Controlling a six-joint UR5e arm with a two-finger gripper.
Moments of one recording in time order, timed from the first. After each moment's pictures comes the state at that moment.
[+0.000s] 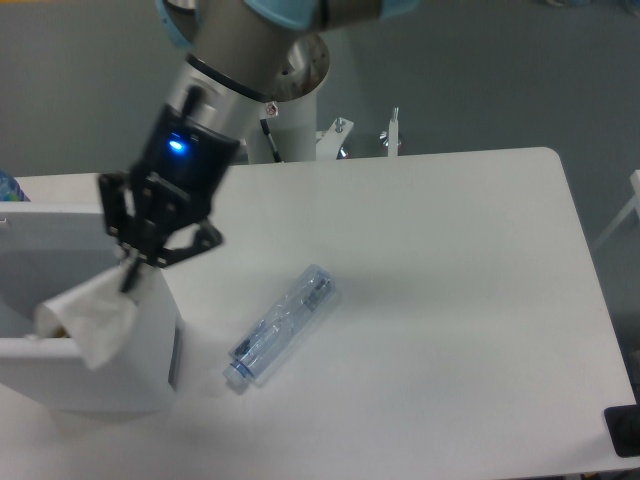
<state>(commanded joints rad) 2.20 -1.71 -1.52 -0.89 0.84 0.52</state>
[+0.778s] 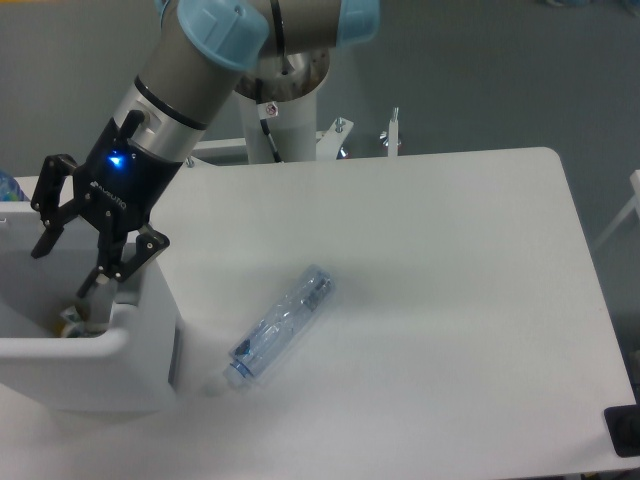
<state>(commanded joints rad) 2.22 -1.75 -1.51 -0.88 0.81 0.56</state>
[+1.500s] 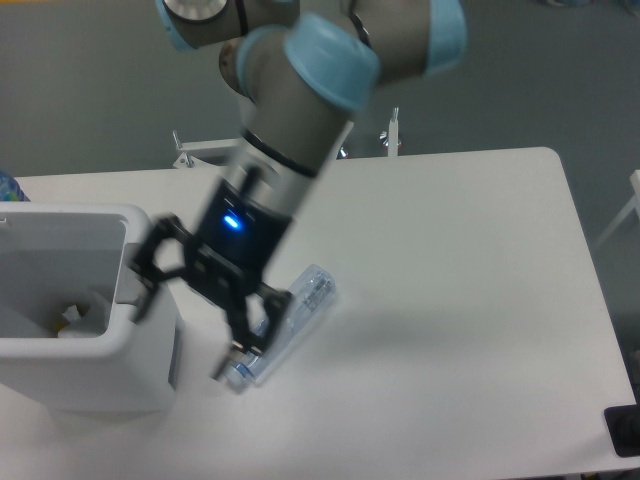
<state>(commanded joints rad) 2.40 -1.99 -1.37 -0.89 0.85 0.71</state>
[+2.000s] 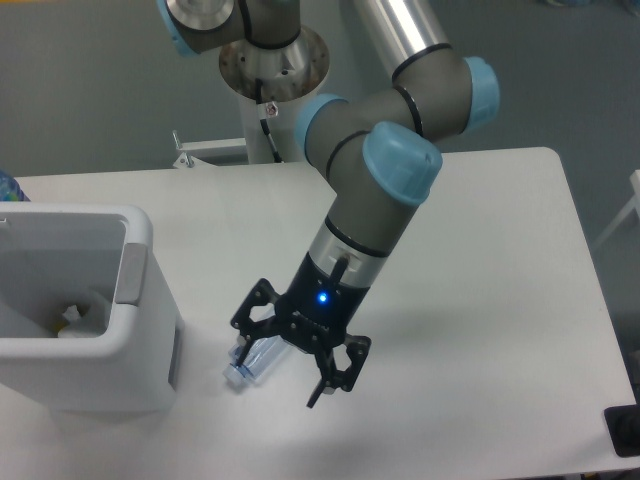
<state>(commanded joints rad) 2.41 -2.01 -1.47 -1.00 1.07 0.75</state>
